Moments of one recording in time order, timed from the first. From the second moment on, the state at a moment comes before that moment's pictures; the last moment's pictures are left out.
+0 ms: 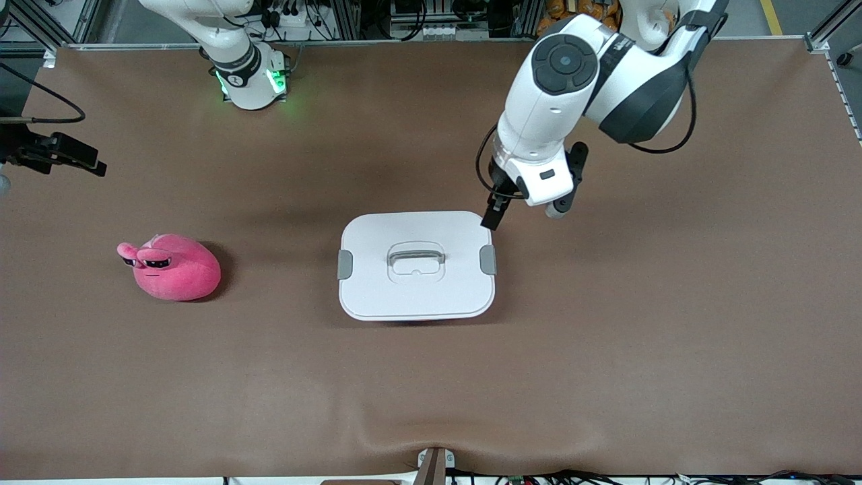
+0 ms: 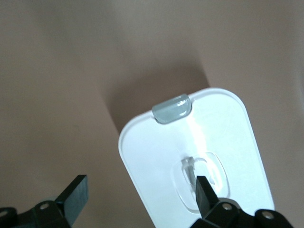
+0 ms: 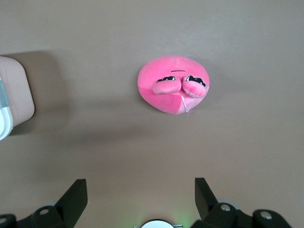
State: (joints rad) left arm -0.37 0.33 -0.35 -1.52 0.03 1.90 -1.93; right arm -0.06 -0.03 -0.03 -1.62 0.03 1.48 -0.01
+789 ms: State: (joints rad) left arm -0.50 0.48 -0.35 -1.48 0.21 2.07 -2.47; right arm -0.06 -0.03 -0.03 -1.62 0.03 1.48 -0.01
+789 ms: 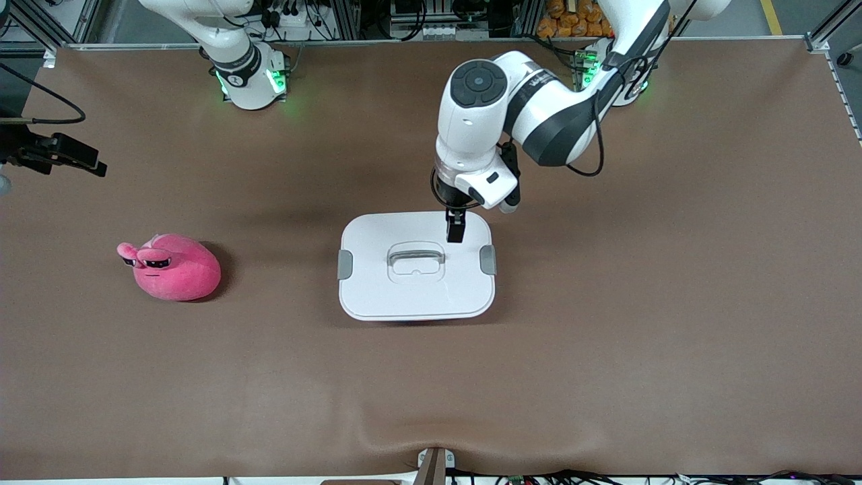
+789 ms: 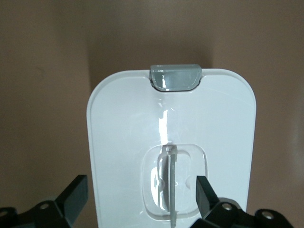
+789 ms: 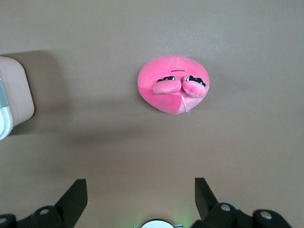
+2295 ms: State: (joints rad) left arm -0.57 0.68 -0.34 -1.41 0.44 2.29 -2.71; right arm -0.04 0.25 -0.02 -1.59 0.03 1.43 -0.02
